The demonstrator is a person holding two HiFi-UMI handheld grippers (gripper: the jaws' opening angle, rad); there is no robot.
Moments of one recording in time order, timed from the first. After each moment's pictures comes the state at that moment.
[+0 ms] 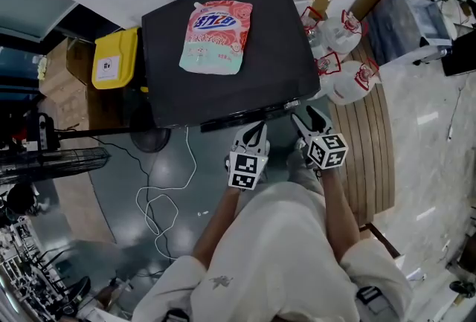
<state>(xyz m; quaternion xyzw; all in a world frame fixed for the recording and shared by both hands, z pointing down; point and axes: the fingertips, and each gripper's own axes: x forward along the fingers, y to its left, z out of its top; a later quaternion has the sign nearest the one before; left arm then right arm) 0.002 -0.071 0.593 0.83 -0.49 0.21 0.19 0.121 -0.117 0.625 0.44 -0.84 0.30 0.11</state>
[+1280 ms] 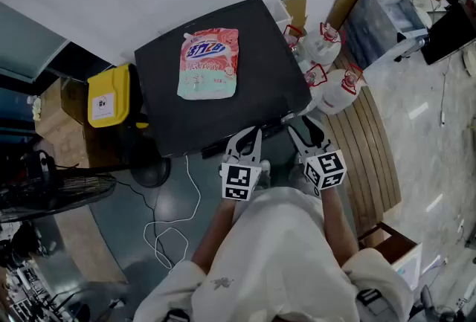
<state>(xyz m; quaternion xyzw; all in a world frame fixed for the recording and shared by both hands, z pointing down) -0.015 -0.101 0.520 0.87 -0.45 0.14 0.12 0.101 -0.108 0.526 0.50 -0.85 0.17 0.09</state>
